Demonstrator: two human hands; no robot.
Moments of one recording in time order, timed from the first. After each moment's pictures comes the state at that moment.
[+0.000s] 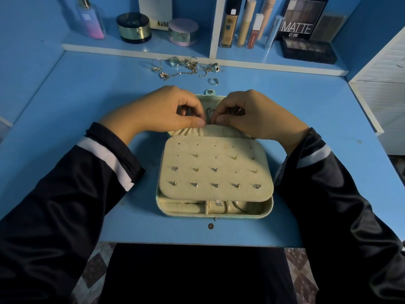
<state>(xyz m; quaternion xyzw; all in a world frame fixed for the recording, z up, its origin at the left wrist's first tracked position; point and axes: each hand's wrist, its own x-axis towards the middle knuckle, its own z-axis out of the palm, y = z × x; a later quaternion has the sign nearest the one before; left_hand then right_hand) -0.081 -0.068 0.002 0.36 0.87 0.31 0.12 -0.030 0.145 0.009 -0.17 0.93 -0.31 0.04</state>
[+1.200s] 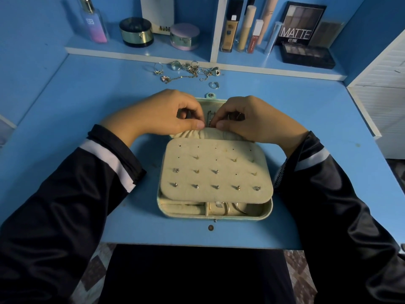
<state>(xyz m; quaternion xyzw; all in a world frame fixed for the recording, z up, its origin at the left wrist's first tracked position) -0.082 -0.071 0.000 0.37 0.87 0.30 0.11 -0.031 0.147 0.006 -0.18 0.93 -0.32 0.06</state>
